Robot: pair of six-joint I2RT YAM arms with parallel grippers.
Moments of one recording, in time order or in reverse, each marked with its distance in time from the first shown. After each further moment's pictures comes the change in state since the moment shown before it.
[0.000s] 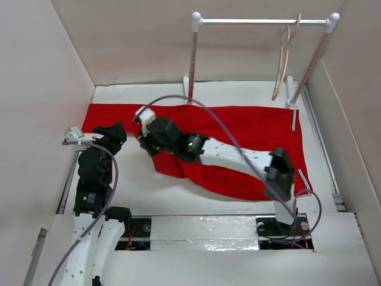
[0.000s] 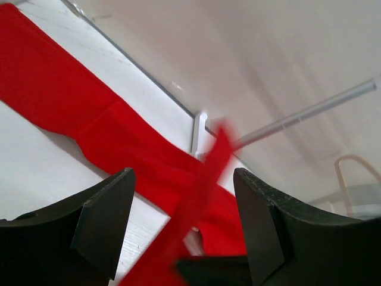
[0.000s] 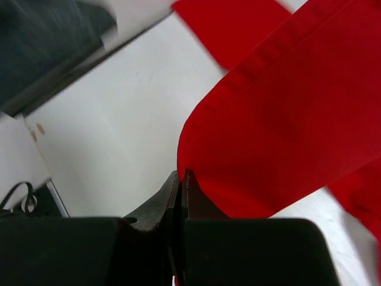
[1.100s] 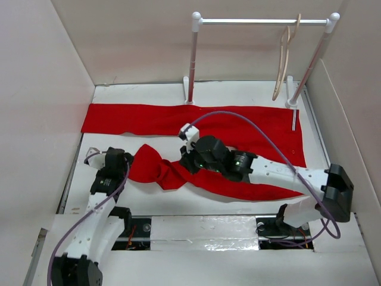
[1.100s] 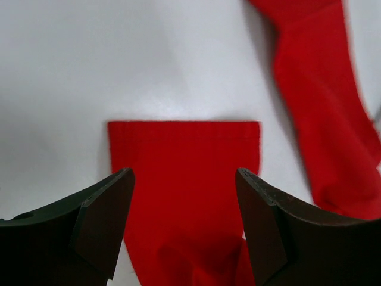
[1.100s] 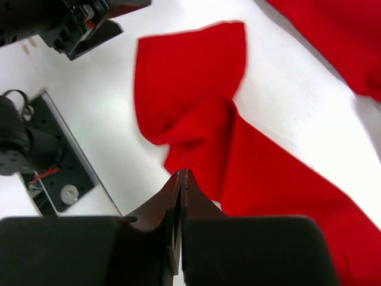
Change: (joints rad) left arm 0.000 0.142 -0.260 -0.250 -0.168 -0.298; right arm 0.013 -0.433 -0.618 0.084 -0.021 0.090
